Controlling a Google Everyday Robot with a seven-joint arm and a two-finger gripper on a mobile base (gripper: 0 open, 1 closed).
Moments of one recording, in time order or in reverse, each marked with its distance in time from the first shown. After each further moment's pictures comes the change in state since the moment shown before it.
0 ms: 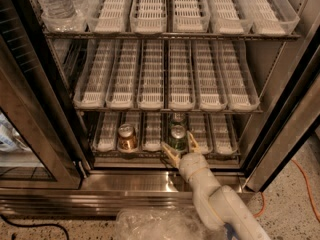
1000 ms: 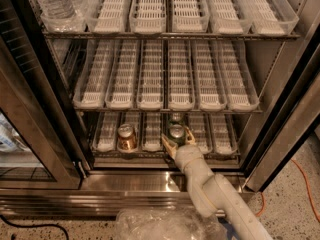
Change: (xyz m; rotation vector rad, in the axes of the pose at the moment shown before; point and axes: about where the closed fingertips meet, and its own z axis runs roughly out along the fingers) arm 0.012 -0.006 0.037 0.017 0.054 0.018
